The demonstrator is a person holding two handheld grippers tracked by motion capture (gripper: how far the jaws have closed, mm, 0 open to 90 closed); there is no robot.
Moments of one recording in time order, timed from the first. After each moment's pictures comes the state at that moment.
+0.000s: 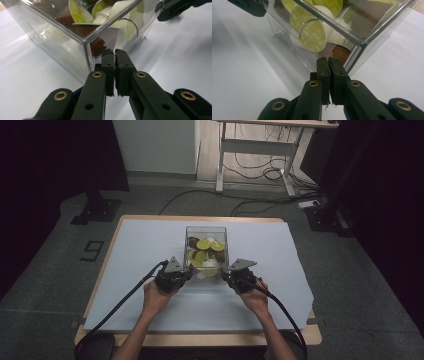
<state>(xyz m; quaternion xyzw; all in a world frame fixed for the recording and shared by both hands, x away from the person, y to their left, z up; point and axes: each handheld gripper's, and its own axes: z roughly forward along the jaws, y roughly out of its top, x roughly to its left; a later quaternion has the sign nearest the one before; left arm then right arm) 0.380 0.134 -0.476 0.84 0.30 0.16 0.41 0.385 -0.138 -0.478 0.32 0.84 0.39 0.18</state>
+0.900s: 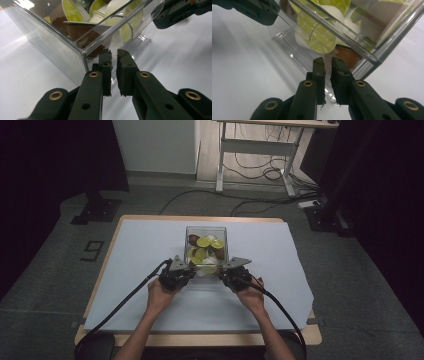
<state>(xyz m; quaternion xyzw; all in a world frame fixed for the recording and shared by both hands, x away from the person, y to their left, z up) 0.389 0.124 -0.482 0.84 0.31 0.16 0.41 0.393 -0.126 -0.480 0.32 0.85 0.38 0.19</state>
